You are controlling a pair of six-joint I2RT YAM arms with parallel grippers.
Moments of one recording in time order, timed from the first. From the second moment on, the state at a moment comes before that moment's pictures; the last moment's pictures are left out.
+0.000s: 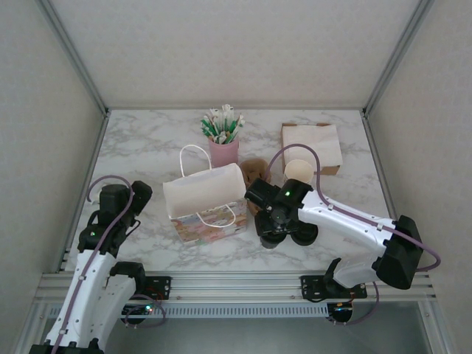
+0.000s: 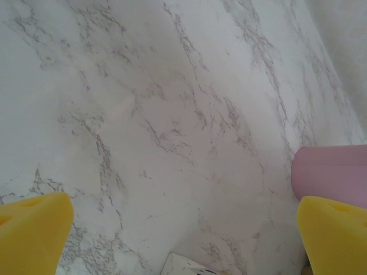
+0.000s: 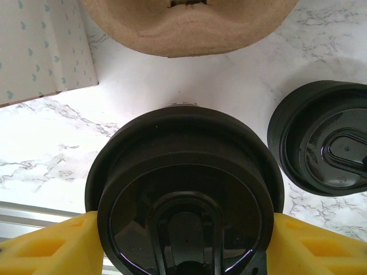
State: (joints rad) left arm -0.08 0.61 0.59 -0.71 -0.15 -0.99; right arm 1.00 1.37 1.14 -1.23 0.10 0.77
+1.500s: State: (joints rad) left arm -0.08 0.56 0.59 -0.74 -0.15 -0.99; right arm 0.99 1.33 1.10 -1.23 0.18 0.91
